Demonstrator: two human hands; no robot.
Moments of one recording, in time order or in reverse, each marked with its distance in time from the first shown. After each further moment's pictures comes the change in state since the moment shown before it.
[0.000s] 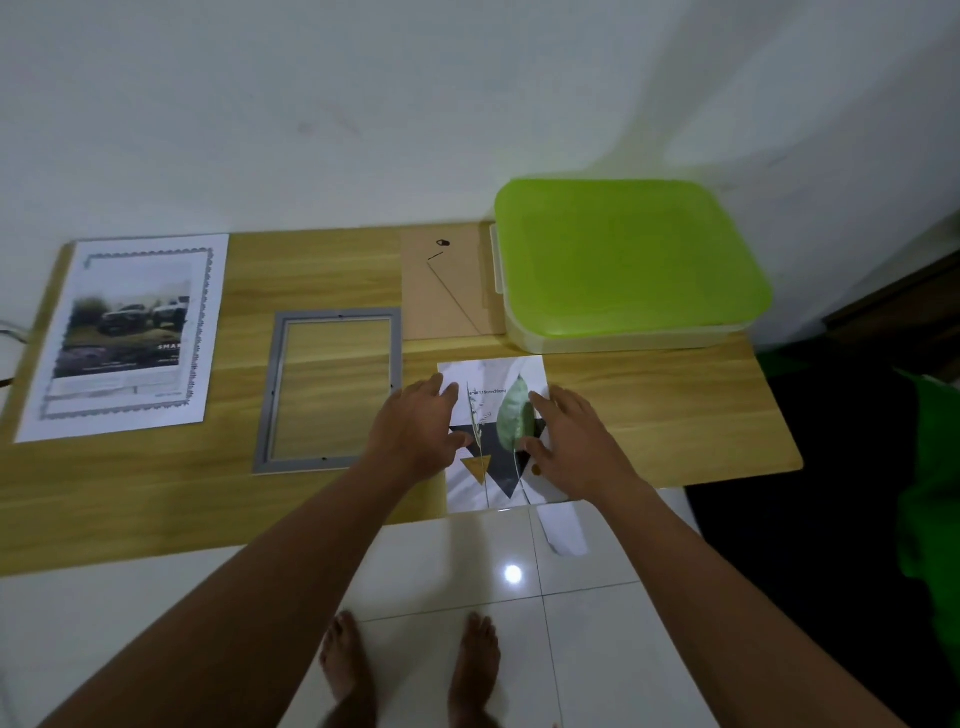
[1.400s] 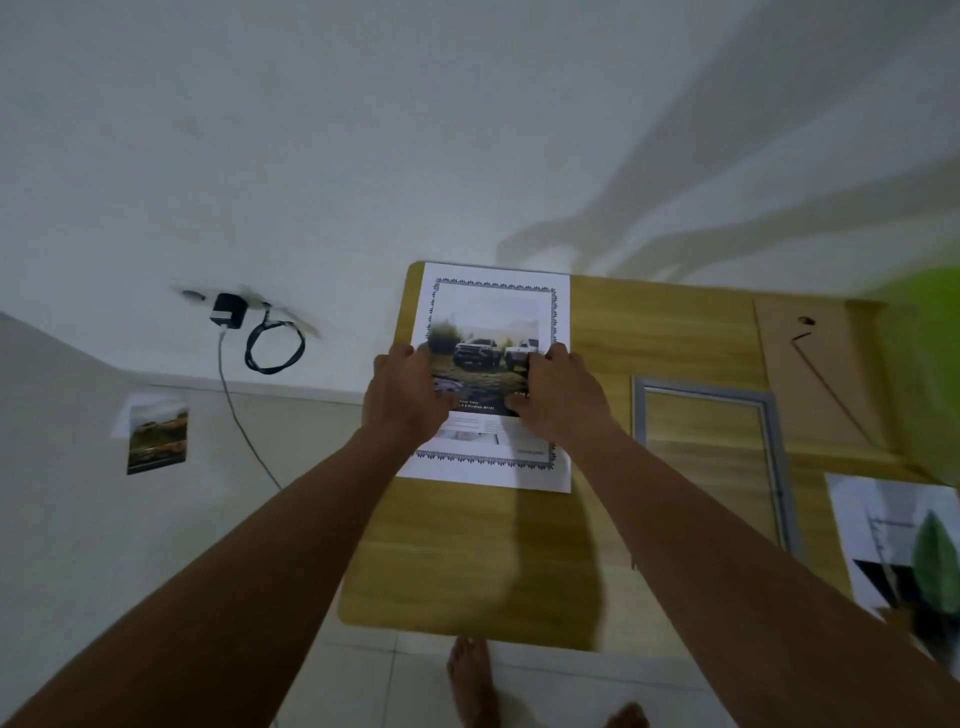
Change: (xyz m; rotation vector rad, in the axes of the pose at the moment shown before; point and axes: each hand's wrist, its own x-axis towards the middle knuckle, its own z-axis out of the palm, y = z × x) left_hand -0.058 -0.450 -0.061 -0.318 0.249 -0.470; right_hand 0.230 -0.437 0.105 -0.181 -0.063 -0.082
